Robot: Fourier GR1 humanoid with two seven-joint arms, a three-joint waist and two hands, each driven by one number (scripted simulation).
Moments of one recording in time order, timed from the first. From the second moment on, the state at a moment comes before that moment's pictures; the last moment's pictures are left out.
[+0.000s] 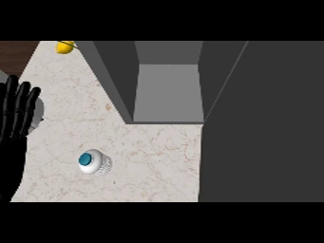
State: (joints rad) left arm 0.00 0.11 -0.01 -2.10 -0.03 -0.02 -0.01; right arm 0.01 -0.12 0.00 -2.10 -0.02 -0.01 -0.02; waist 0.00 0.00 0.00
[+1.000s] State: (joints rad) left arm 0.34 0.00 -0.41 -2.40 -0.28 0.61 0.29; right arm 0.26 -0.08 0.32 -2.45 -0.02 0.06 0.20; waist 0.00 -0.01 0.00
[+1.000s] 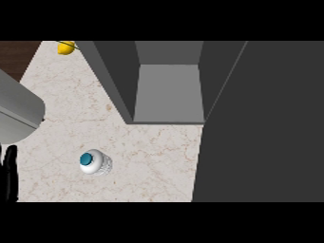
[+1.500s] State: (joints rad) left arm 0.40 0.06 -0.52 -2.40 -0.32 0.71 0.36; right arm 0.27 -0.05 0.47 -2.48 0.03 -0.01 0.25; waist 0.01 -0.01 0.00
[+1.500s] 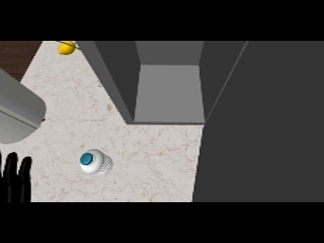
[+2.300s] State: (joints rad) left arm 0.45 0.16 -0.54 -2.39 -0.35 0.79 0.36; right arm 0.23 -0.08 0.56 -2.49 0.07 -0.12 0.30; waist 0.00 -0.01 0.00
